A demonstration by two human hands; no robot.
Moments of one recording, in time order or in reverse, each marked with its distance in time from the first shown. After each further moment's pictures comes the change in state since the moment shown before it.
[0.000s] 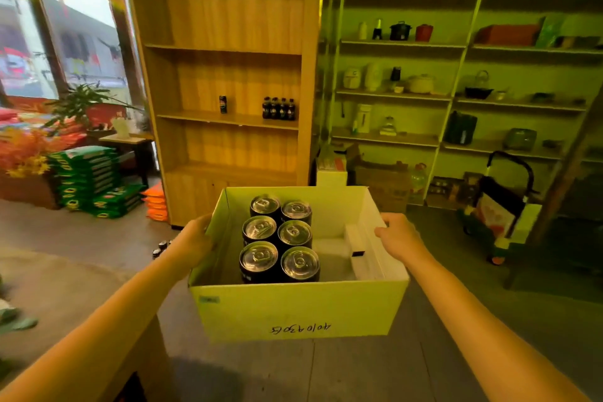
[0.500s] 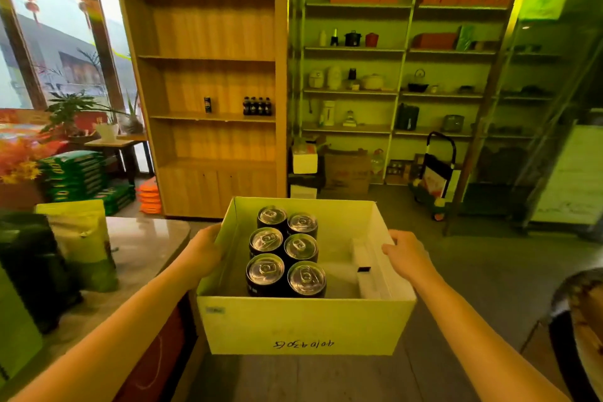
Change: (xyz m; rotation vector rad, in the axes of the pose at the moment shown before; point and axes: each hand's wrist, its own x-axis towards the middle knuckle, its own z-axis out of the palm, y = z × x) left_hand -0.391 -0.076 -0.098 0.047 -0.129 0.117; right_hand -0.461 -0.004 -0.067 -0.016 0.093 0.118
